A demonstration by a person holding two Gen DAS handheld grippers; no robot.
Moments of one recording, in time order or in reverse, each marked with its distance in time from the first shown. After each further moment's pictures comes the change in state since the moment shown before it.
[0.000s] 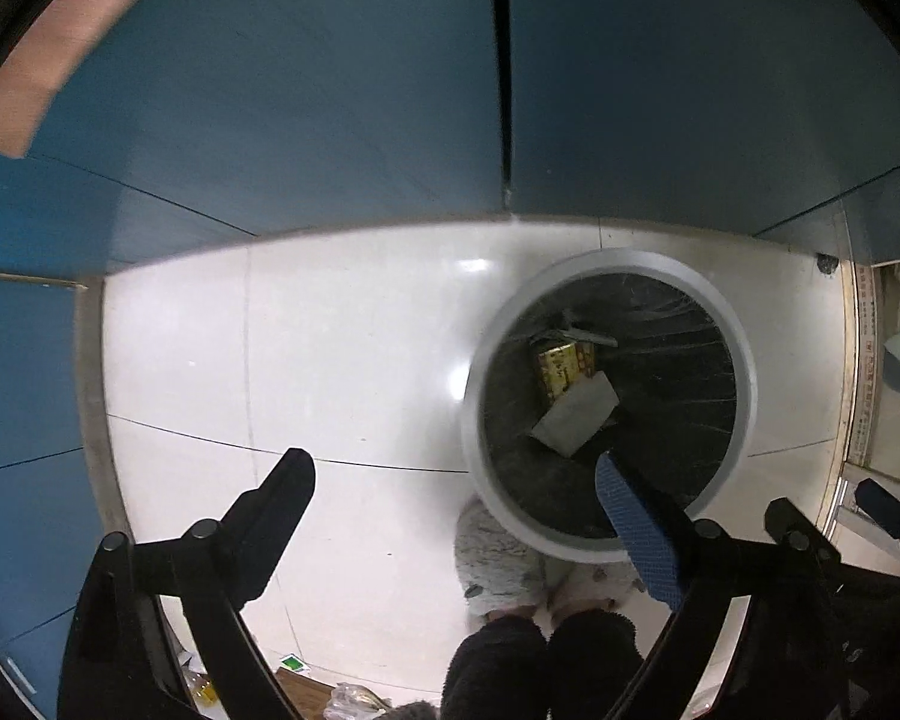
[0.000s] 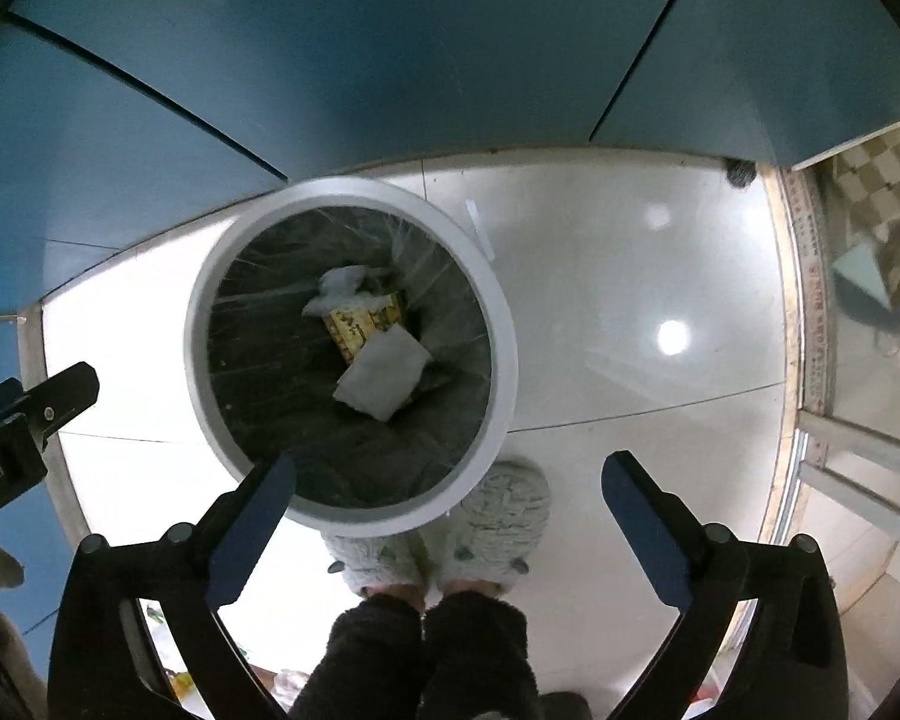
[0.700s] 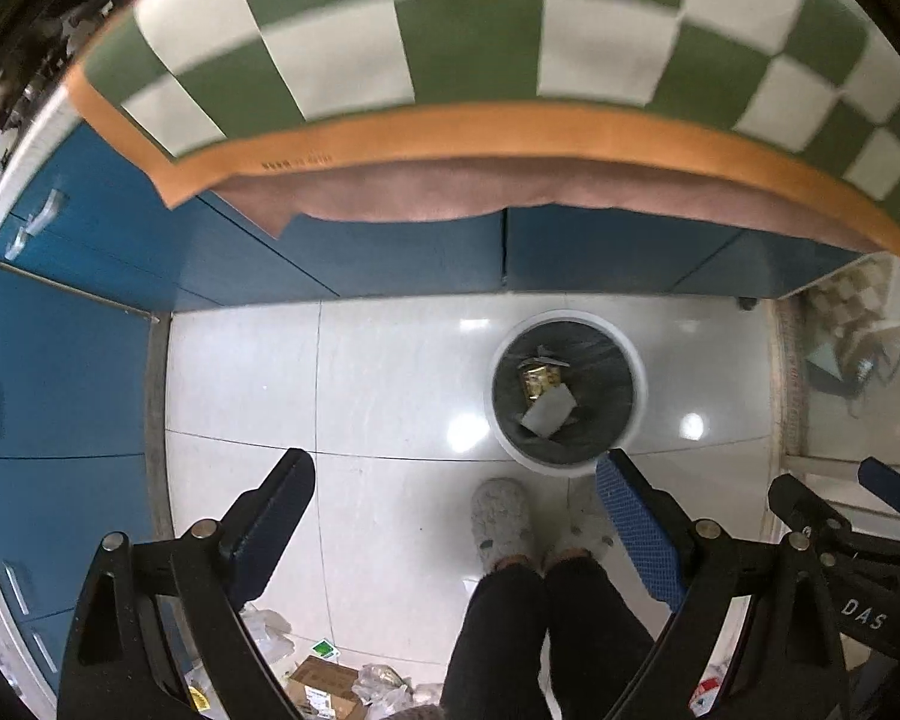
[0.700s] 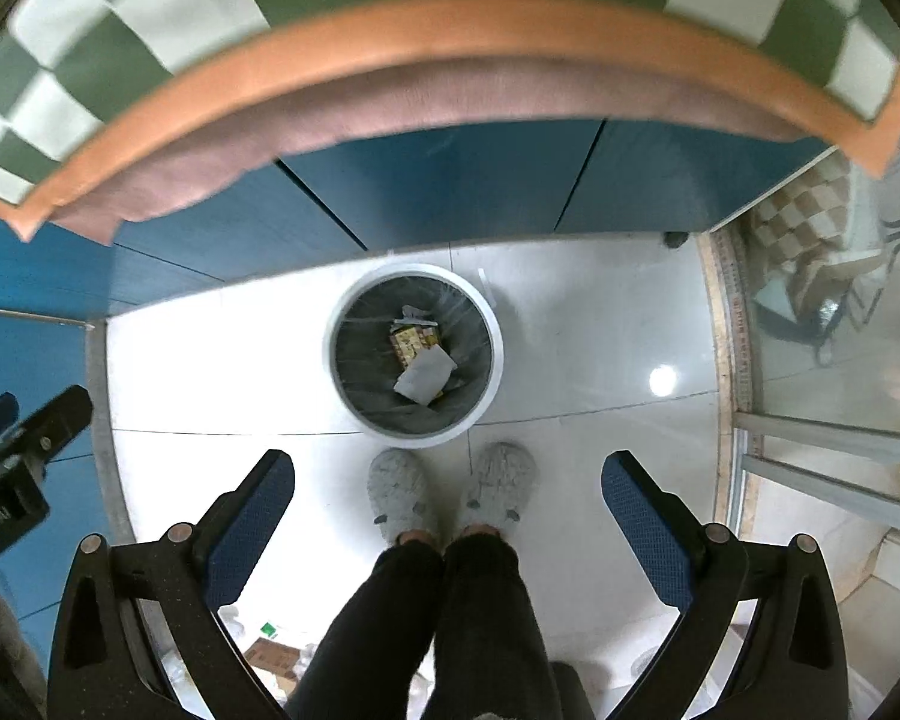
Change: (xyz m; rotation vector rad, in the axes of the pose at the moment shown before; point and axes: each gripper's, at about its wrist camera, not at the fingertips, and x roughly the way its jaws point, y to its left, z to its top) left arm -0.263 0.036 -0.071 0.014 -0.165 -0.019; right arm -0.286 0.018 -0.071 -0.010 -0.131 0.015
